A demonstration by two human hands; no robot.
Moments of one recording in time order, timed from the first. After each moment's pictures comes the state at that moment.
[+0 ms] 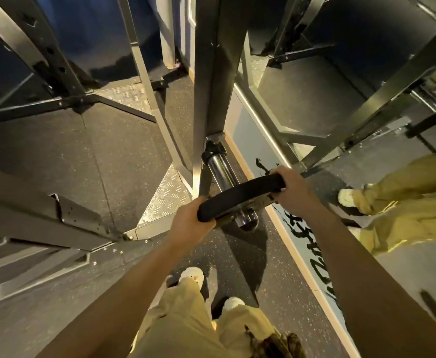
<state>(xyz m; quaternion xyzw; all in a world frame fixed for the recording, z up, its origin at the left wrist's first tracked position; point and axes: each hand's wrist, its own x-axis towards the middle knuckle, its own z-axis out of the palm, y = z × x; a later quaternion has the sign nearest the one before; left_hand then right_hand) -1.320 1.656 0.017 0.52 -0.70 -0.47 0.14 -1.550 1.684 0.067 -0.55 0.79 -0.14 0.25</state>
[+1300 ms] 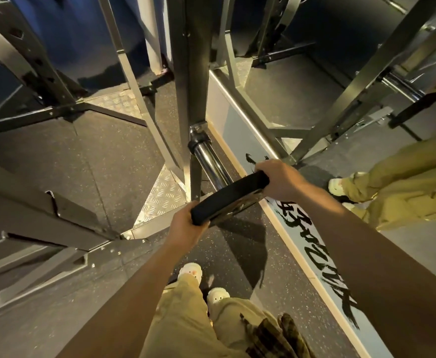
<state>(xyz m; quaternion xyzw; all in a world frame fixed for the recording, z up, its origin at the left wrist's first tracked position) -1.320 1.712 0.012 0.55 -0.66 -0.49 0.15 -1.554 1.716 0.085 -0.64 0.74 -0.03 0.21</state>
